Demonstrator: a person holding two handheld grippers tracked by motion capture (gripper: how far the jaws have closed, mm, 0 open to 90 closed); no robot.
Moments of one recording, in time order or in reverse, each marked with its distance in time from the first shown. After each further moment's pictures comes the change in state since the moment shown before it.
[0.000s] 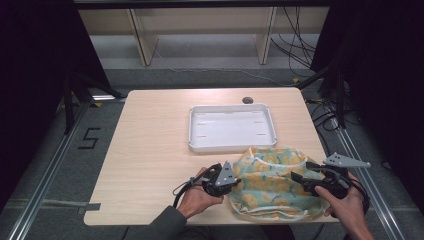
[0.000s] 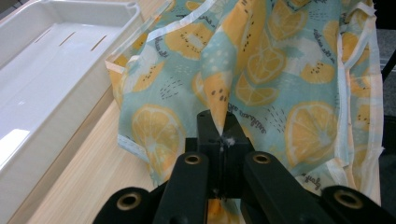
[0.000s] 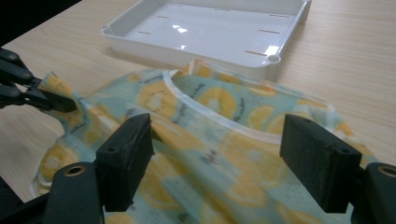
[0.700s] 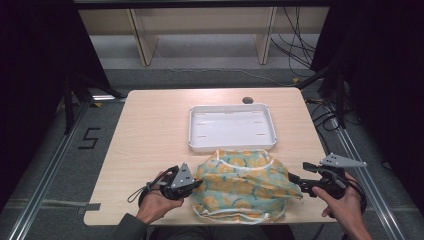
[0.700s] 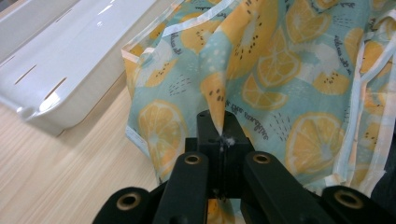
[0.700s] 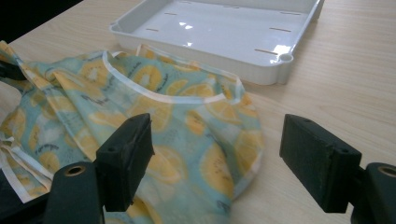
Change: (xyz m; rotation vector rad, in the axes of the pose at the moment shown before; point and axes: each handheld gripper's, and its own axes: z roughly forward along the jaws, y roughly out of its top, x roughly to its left) left arm 0.028 -0.057 -0.083 0.061 0.089 -0.086; right arm 0.005 0.001 0.005 0.008 0.039 0.006
